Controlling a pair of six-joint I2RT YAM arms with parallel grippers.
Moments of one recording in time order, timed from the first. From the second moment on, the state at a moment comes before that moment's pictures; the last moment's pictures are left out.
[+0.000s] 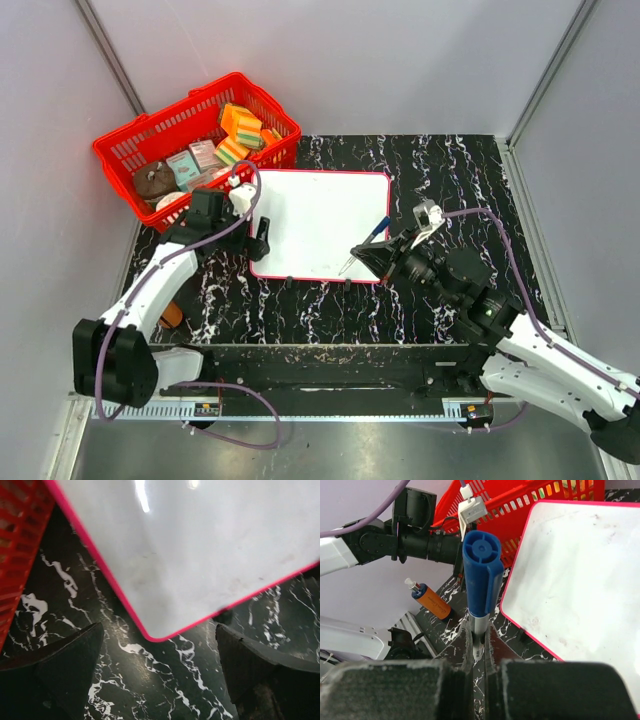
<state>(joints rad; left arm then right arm) -0.23 1.21 0.92 -0.53 0.31 0.15 0.88 0.74 0.68 0.11 -0.01 0.53</state>
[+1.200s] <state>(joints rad) -0.12 1.50 0.90 -0.30 0.55 0.09 0.88 0.63 0.61 0.02 0.05 0.55</state>
